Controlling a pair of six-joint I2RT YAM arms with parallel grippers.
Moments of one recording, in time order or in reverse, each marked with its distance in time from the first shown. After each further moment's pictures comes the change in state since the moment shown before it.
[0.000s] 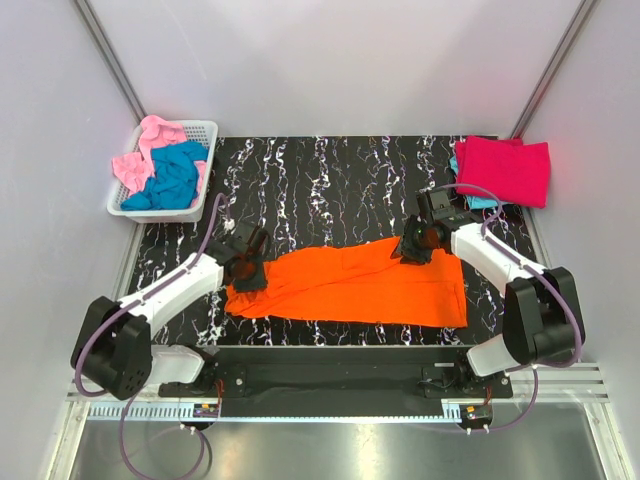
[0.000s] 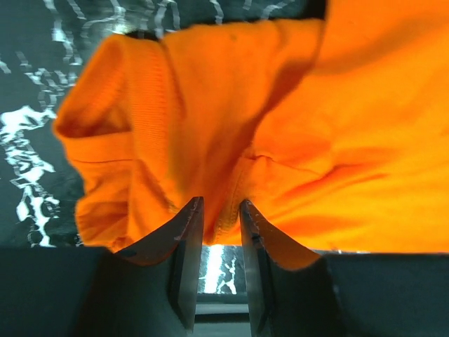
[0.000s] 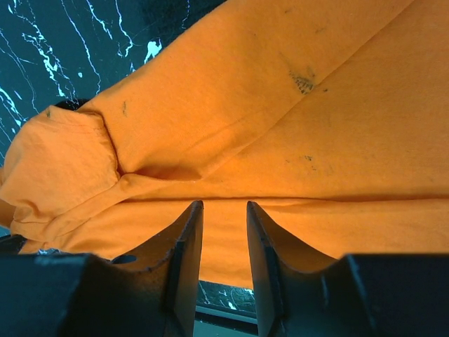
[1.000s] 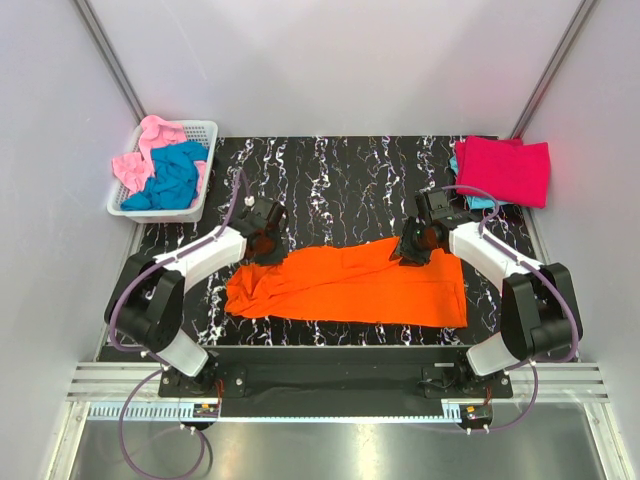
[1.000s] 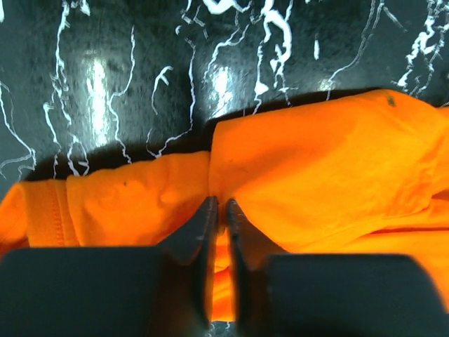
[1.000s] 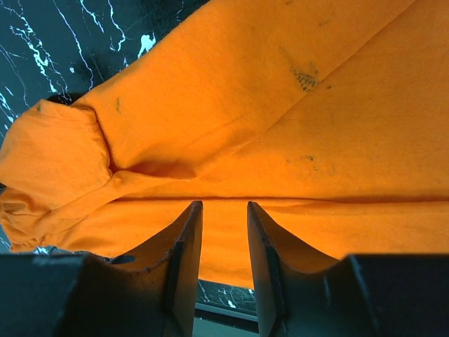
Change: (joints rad) left arm 0.003 0.287 0.197 0.175 0.021 -0.009; right arm 0.000 0.026 0.000 0.000 -0.018 -0.001
